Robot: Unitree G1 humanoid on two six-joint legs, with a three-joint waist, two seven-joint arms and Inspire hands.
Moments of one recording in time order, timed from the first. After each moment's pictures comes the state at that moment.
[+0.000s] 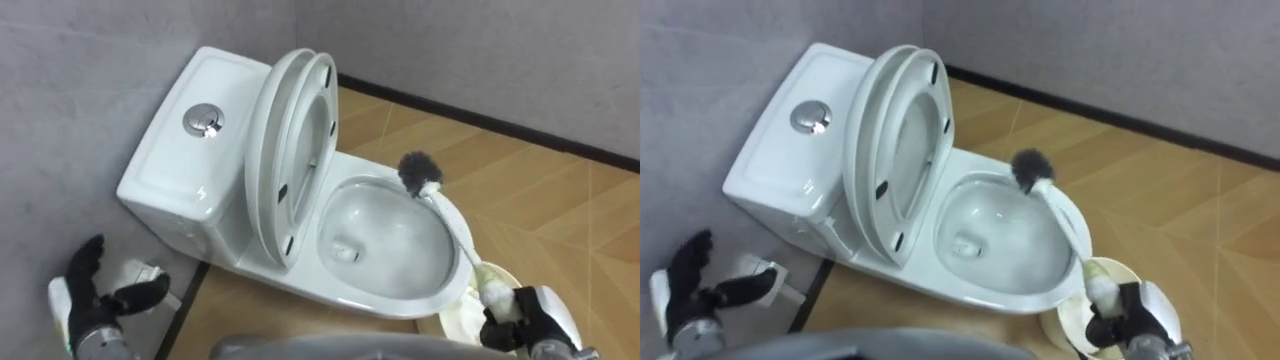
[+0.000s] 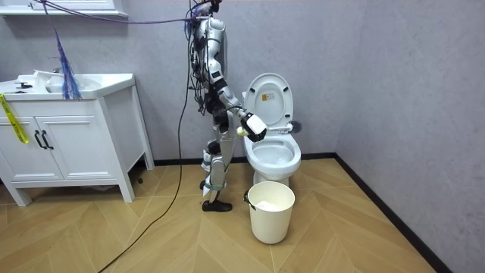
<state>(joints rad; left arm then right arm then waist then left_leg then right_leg) 0.39 0.20 0.14 0.68 -0.15 -0.29 0.47 0.30 -0.25 -0.14 0.88 -0.52 -0.15 -0.28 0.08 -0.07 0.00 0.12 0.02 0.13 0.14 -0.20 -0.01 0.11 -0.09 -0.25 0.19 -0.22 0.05</state>
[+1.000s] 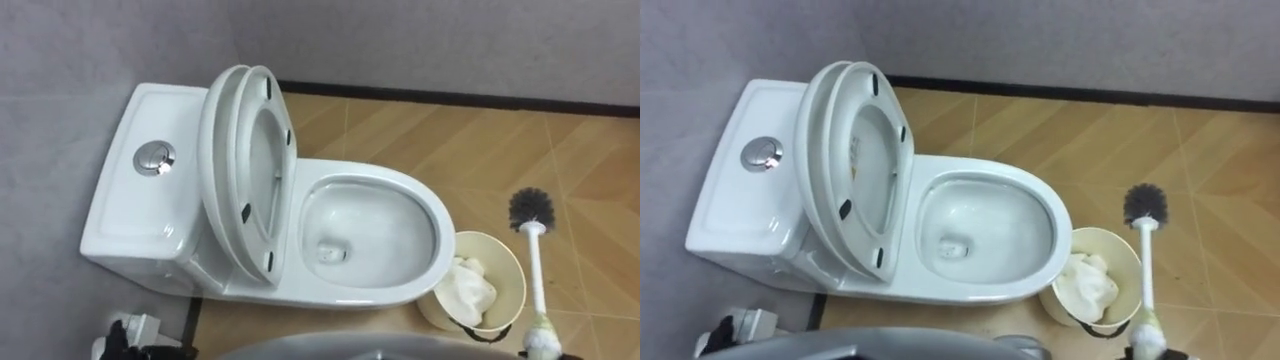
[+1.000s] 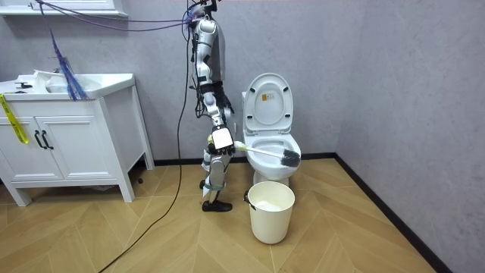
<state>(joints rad) 0.26 0.18 0.23 1.01 0.16 -0.06 0.22 0.28 -0.22 -0.23 1.10 -0.20 -0.07 -0.34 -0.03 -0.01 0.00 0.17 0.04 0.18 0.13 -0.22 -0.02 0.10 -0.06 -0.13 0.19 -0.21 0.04</state>
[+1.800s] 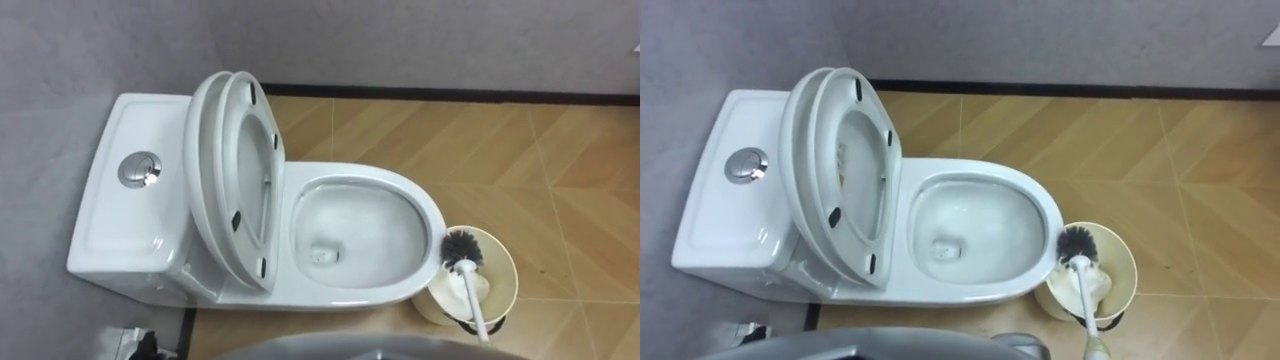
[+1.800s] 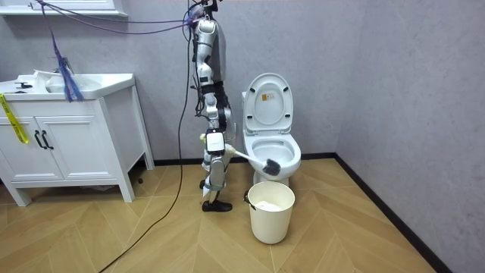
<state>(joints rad) 0.25 0.17 0.13 1.01 0.28 0.11 0.18 0.24 -0.20 -0.15 1.17 -0.25 0.14 -0.10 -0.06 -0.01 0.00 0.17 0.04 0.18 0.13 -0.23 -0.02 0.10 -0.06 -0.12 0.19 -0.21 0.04</state>
